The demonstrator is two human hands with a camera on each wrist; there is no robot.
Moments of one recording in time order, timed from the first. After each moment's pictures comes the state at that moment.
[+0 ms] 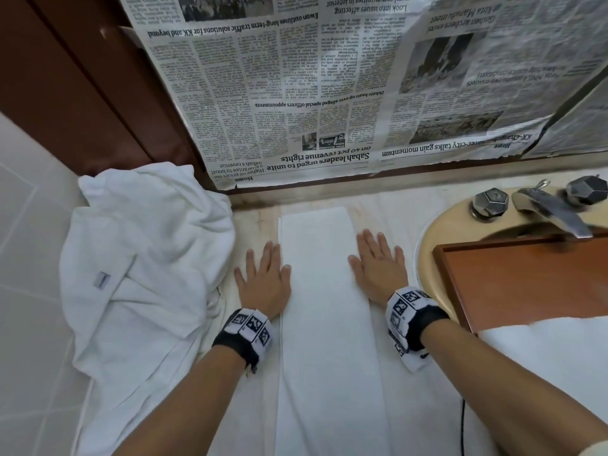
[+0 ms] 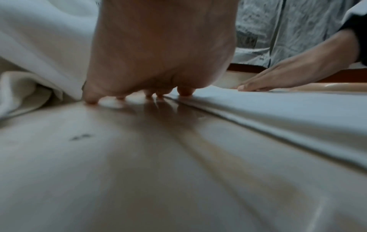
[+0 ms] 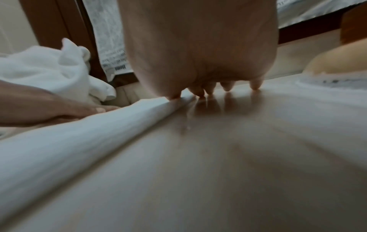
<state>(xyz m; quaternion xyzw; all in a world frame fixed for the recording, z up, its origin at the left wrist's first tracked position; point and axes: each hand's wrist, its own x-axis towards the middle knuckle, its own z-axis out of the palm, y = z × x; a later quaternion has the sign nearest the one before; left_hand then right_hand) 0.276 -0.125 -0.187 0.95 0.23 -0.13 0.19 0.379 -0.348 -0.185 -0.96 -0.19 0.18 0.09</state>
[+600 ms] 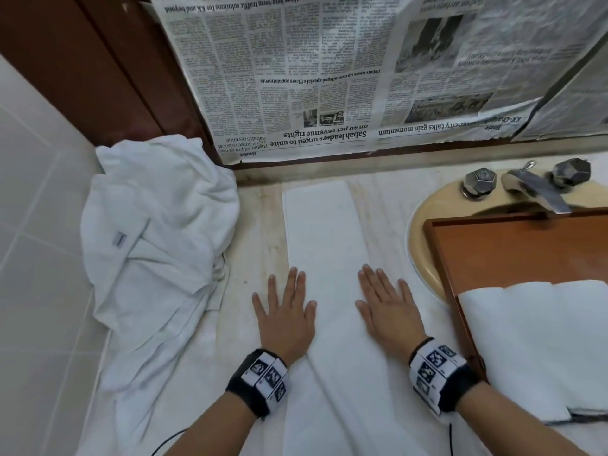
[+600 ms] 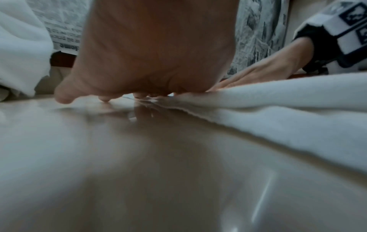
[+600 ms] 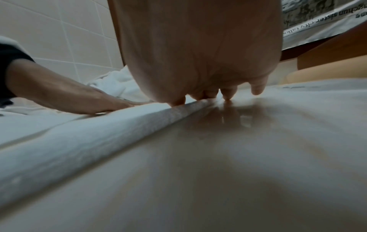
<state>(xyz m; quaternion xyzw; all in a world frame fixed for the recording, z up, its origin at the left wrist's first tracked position) 0.163 -0.210 -0.188 0.96 0.18 -0.15 0.15 0.248 -0.411 -0.184 -0.95 -0.26 0.18 0.04</state>
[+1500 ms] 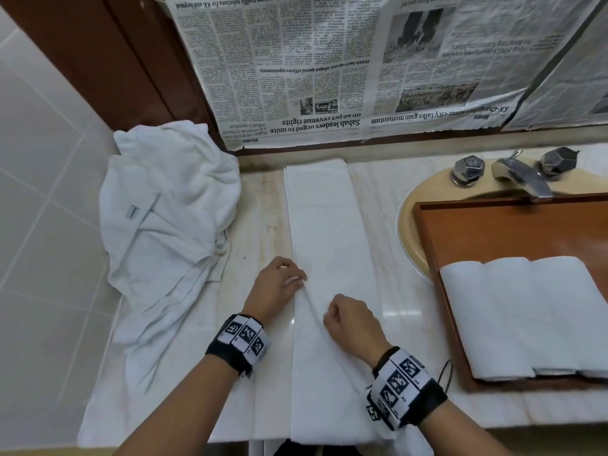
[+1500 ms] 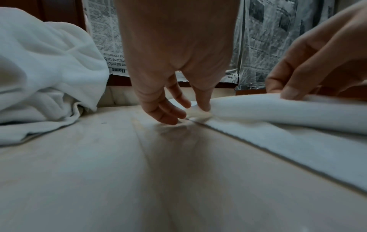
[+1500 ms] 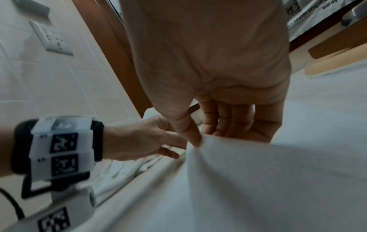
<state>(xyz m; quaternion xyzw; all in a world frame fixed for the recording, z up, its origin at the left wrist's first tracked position) 0.157 -0.184 -0.171 0.92 0.09 -0.01 0.38 0.171 -0.390 -0.139 -0.91 -0.18 0.27 0.27</state>
